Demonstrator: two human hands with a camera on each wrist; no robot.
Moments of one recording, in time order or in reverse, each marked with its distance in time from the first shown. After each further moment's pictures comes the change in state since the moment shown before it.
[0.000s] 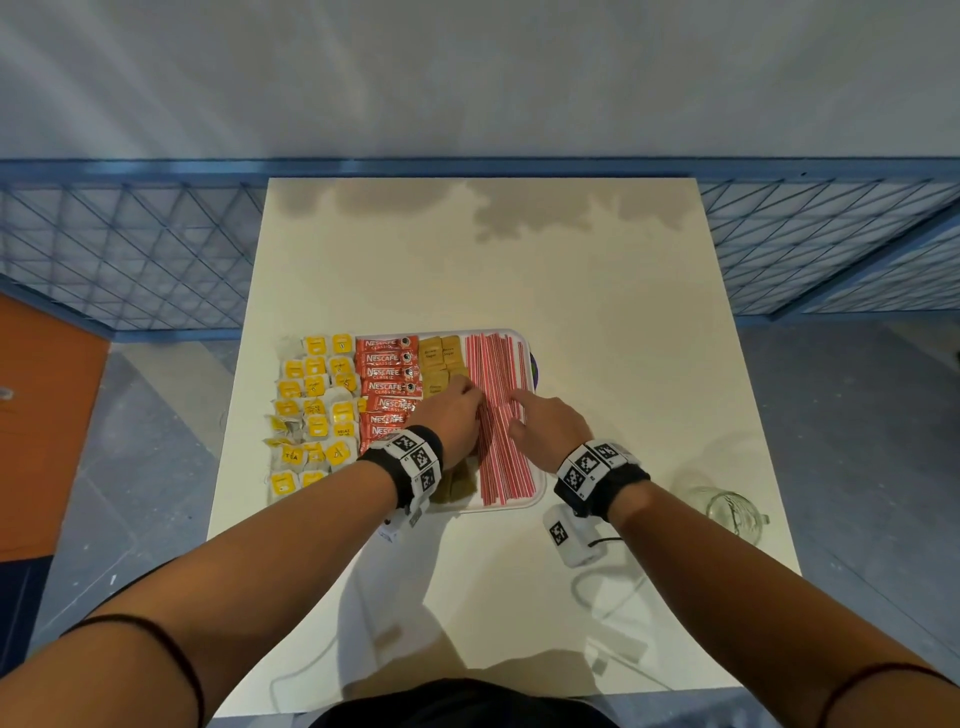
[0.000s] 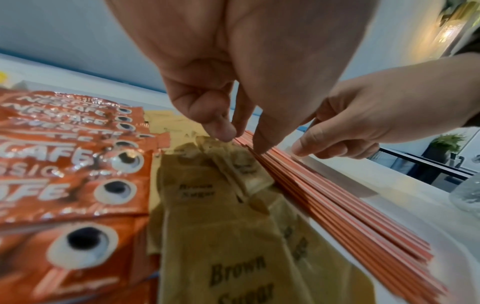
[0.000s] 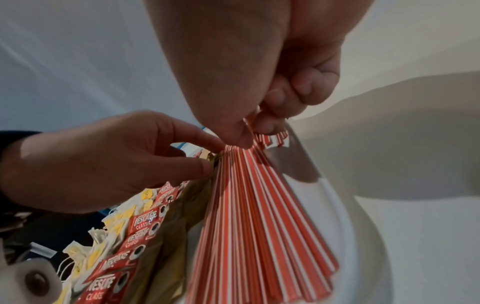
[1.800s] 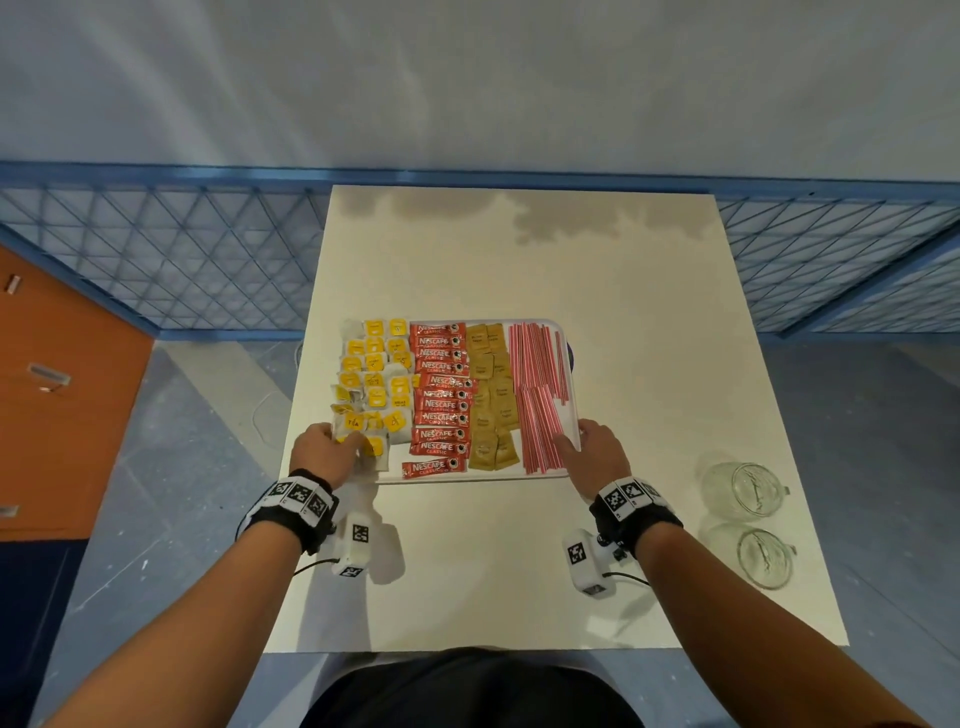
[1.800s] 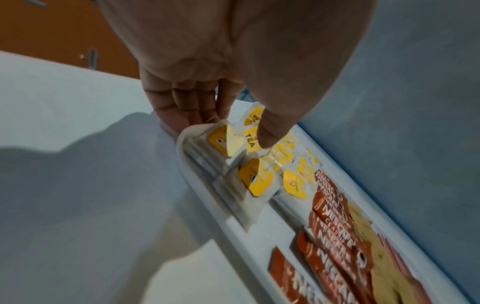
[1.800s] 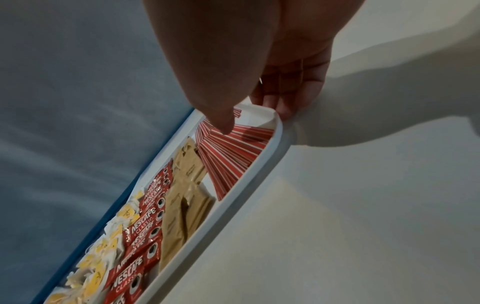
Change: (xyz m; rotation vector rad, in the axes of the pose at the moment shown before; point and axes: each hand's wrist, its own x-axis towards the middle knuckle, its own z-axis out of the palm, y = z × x) left_hand -0.157 -0.161 0.002 -0.628 0.228 -0.812; right_hand -0.066 0.006 0.055 0.304 0.167 0.297
